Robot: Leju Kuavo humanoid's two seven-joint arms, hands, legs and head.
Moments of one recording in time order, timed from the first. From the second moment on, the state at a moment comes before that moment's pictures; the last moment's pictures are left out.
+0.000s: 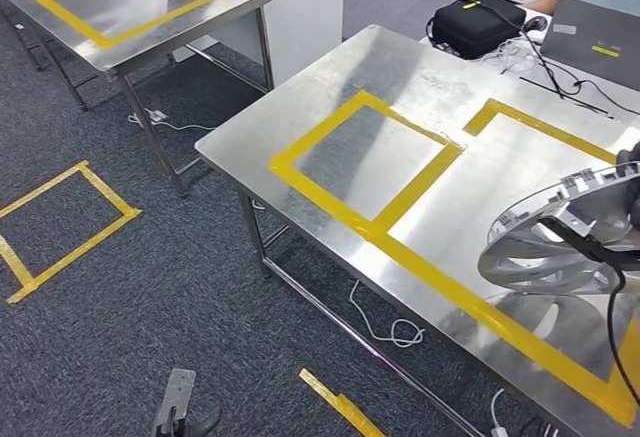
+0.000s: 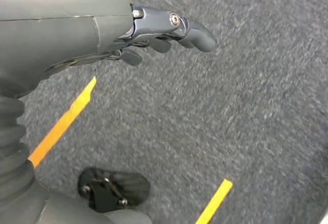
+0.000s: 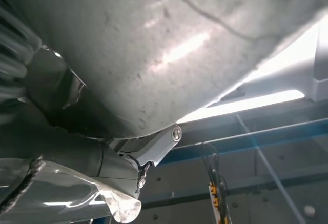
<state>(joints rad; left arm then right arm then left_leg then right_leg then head) -0.13 -0.15 0.96 -0.25 -0.78 0.36 -0.70 -0.50 -0.42 0.18 -1.42 1.12 -0.50 -0.04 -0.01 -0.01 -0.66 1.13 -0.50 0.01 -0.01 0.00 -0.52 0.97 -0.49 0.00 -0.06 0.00</state>
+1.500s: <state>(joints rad) -0.08 -0.14 0.69 -0.30 -0.53 0.40 -0.70 -0.33 -0.57 -0.18 -1.32 0.87 -0.55 -0.11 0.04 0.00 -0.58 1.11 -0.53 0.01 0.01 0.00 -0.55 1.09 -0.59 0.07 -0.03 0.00</state>
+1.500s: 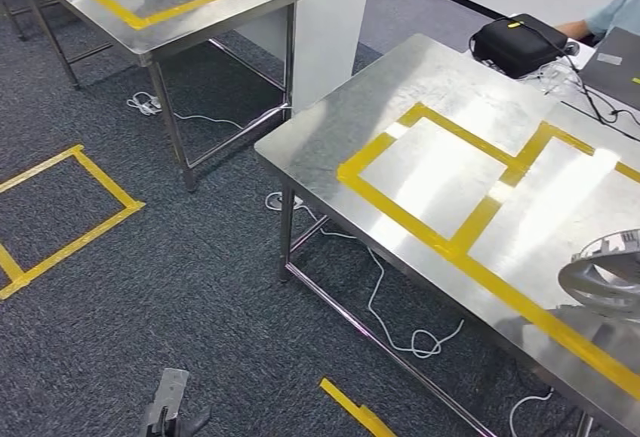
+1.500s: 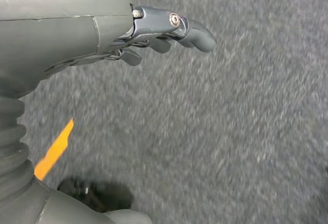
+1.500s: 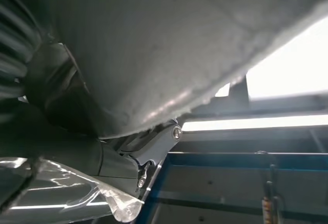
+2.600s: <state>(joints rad) -0.09 -0.11 0.66 -0.28 -0.51 0.43 -0.70 -0.35 -0.85 -0.43 -1.63 0.64 -0.43 -0.09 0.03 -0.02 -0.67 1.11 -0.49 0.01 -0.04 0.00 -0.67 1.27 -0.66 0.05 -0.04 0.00</state>
